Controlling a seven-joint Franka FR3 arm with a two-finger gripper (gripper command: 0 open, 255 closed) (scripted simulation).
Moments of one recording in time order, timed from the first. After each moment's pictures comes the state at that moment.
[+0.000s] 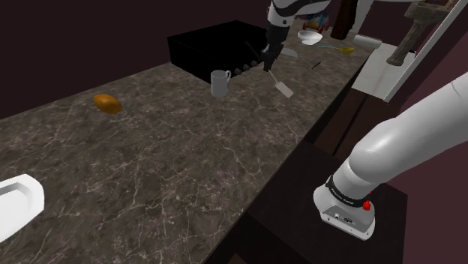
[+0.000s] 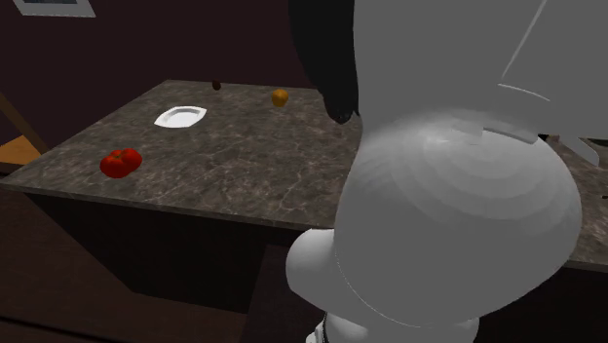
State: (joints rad) arm -0.24 -0.28 -0.07 -2.18 0.00 1.96 -0.26
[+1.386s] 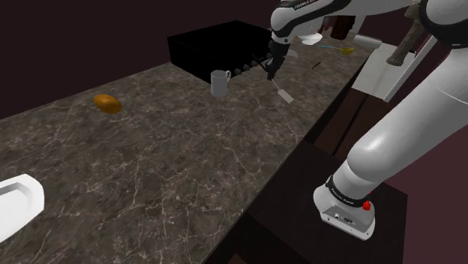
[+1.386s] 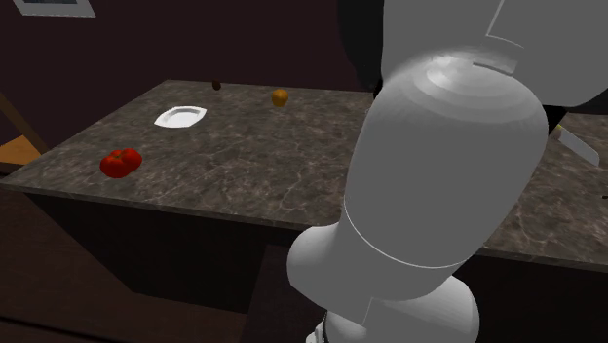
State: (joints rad) arm -0.29 -0.10 -0.16 -2.19 0.01 2.15 -0.42
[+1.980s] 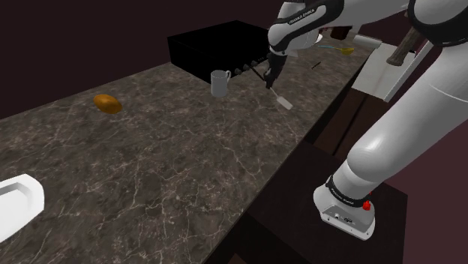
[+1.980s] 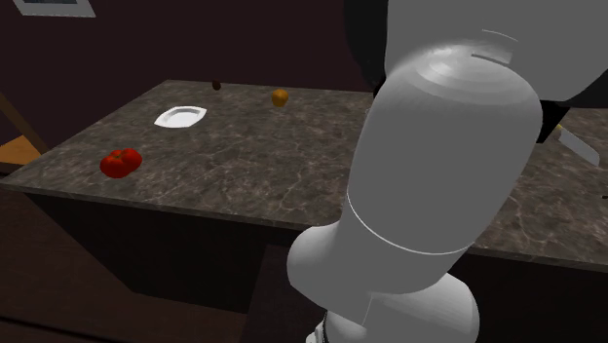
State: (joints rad) arm -0.29 -0.05 -0.16 -2.26 0.02 2.27 -0.43
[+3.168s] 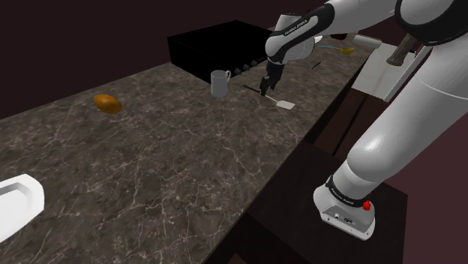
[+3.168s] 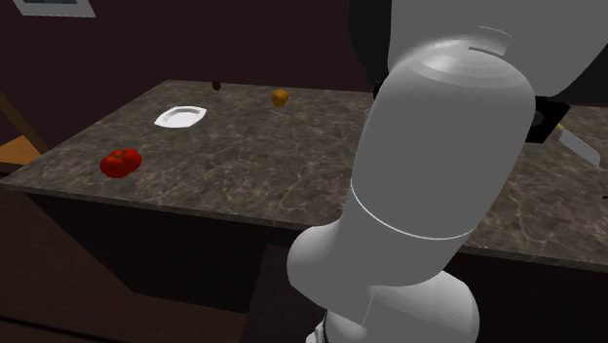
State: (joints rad) arm -0.29 0.01 -0.17 -2.30 0.04 2.37 -0.44
